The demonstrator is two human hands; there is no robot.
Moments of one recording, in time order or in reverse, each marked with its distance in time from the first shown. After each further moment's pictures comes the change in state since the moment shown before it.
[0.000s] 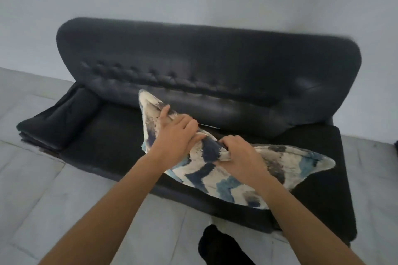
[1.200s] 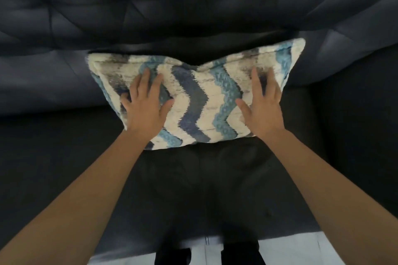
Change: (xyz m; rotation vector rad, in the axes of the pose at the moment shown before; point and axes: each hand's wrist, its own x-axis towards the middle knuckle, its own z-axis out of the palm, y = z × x) left_hand 0.188 -0.283 0.500 -0.213 -0.424 -0.124; right_hand 0.339 0.263 0.291 -0.104 0.196 0.747
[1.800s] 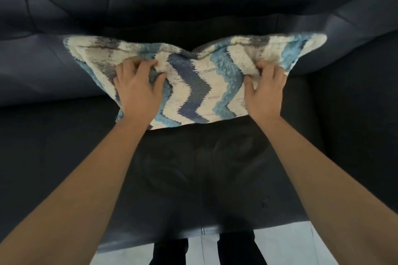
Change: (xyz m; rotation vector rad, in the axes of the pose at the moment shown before) left_hand 0.011 0.015 0.003 -0.193 0.410 0.012; right_hand 0.011 0.004 0.013 0.222 0.385 0.052
